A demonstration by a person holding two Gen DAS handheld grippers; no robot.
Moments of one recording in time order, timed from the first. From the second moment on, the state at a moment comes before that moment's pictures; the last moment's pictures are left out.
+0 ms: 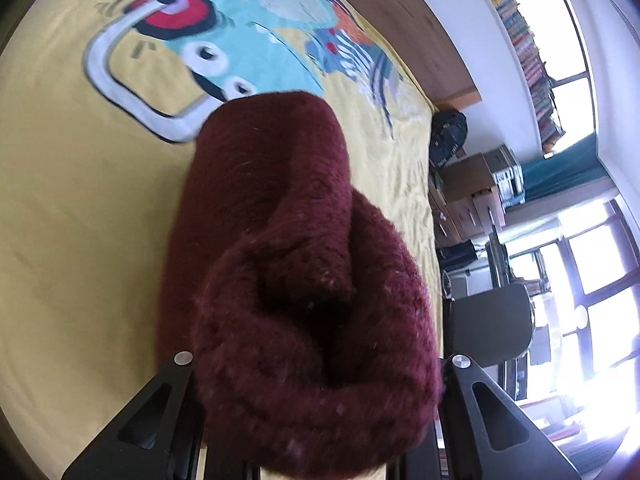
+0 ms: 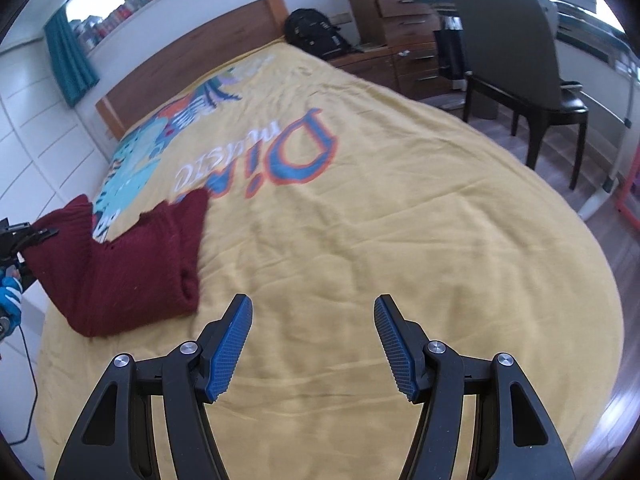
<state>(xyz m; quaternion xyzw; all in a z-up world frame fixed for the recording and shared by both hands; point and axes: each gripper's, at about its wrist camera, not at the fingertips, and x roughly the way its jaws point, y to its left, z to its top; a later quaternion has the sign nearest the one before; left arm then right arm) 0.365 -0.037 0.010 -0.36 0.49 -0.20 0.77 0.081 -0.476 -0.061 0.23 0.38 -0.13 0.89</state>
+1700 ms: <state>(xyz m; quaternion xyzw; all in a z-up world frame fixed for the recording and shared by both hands) 0.244 -0.264 0.011 -0.06 0.51 -0.36 0.78 0.015 -0.495 -0.042 0.25 0.35 -0.16 0.89</state>
